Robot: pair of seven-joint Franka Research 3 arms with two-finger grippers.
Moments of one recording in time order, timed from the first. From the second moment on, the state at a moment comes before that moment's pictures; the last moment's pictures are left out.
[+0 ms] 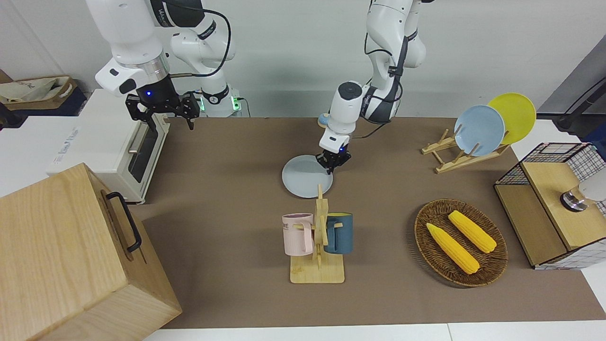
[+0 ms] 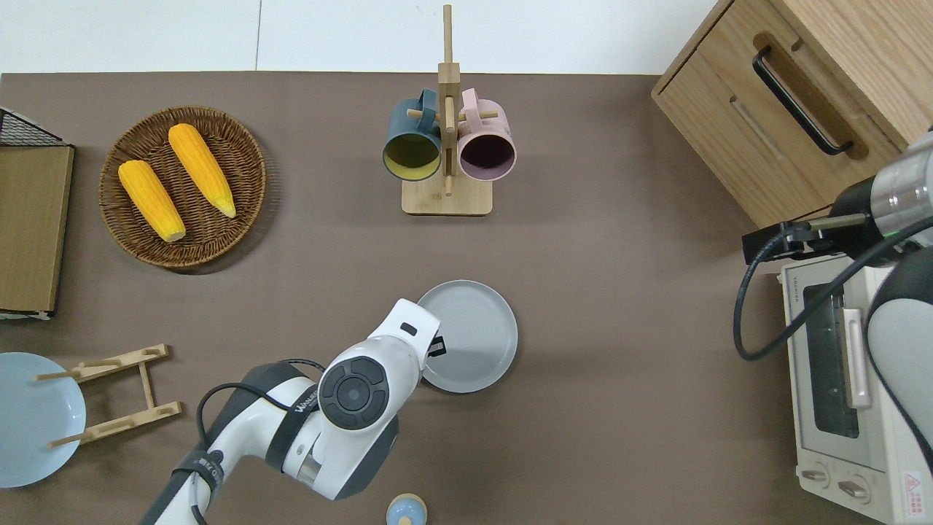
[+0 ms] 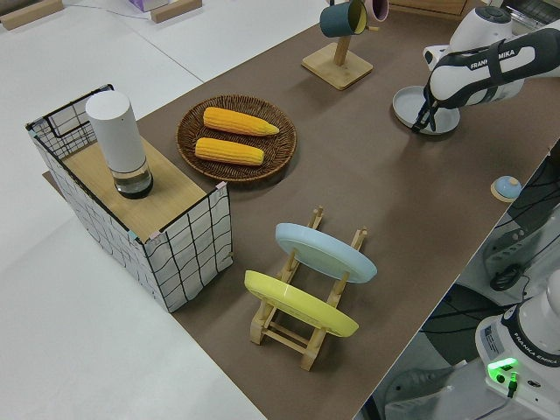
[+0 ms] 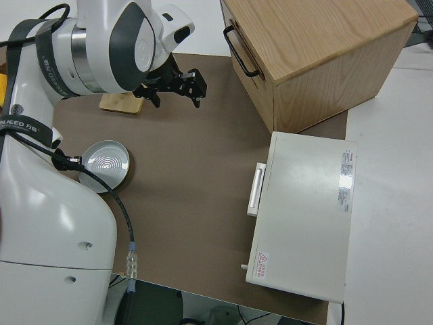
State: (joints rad) left arm -0.57 0.12 -0.03 -2.33 -0.02 2.61 -0.79; right arm -0.07 0.06 0.16 -1.49 -0.04 1.53 0.02
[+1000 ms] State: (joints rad) left arm -0.73 0.37 -0.14 -2.01 0.04 2.62 -1.16; right arm -0.07 0.06 0.16 -1.49 -0.04 1.53 0.02
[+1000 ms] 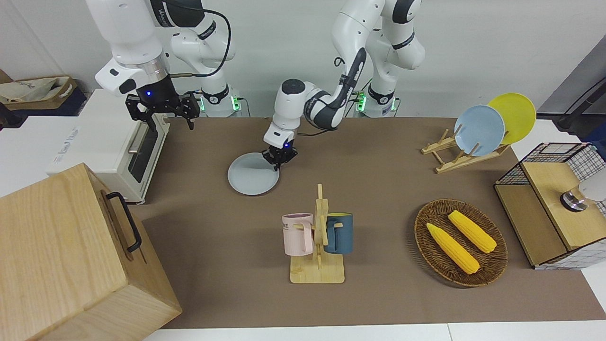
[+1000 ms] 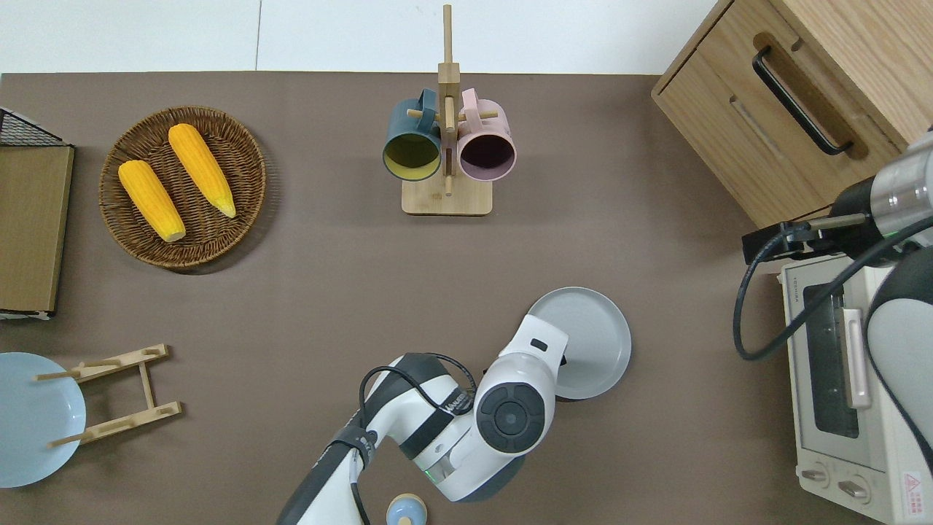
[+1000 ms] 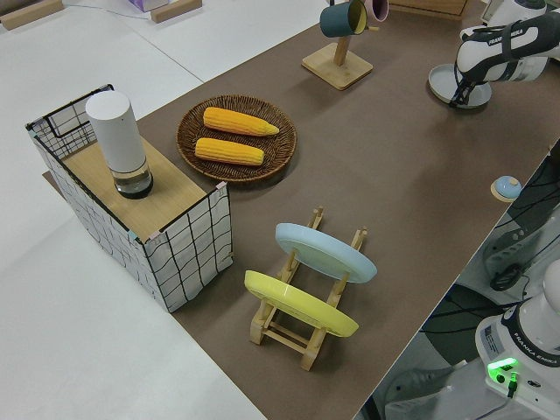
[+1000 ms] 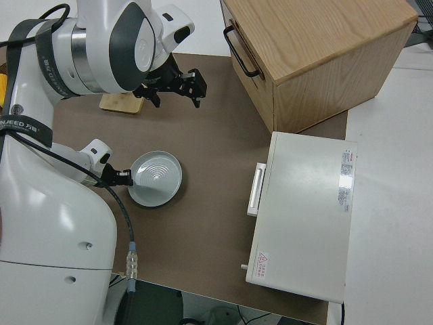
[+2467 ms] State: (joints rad) left arm -0.79 0.48 -0.14 -1.86 0.11 2.60 -1.27; right arm -0.07 0.06 0.16 -1.49 -0.04 1.53 0.02
